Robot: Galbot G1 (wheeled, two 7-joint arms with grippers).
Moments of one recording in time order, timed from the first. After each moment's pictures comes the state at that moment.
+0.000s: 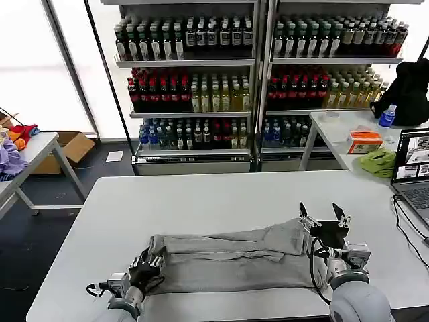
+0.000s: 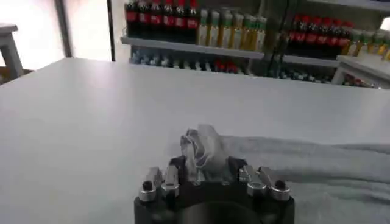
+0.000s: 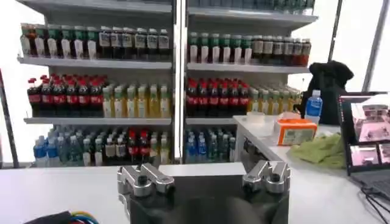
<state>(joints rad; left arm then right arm) 1.44 -1.44 -0.52 -1.94 -0.26 0.46 -0.02 -1.35 1.09 0.48 2.21 0.47 -0.44 0.40</state>
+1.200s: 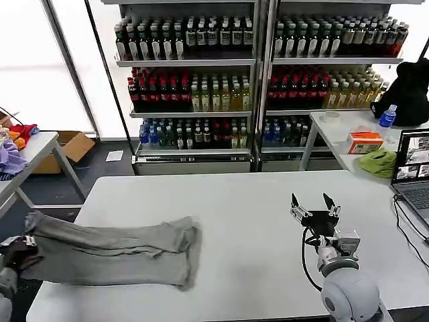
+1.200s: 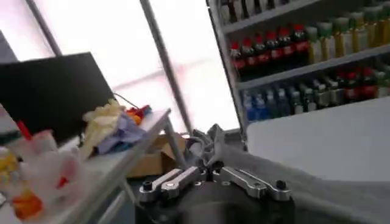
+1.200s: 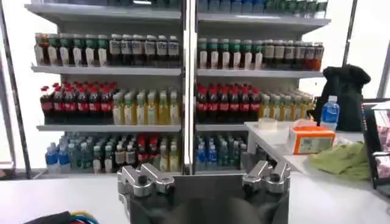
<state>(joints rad) 1.47 -0.97 -1.04 -1.83 -0.34 0.38 0.03 -1.24 1.09 0.42 2.17 0.49 -0.45 0.41</state>
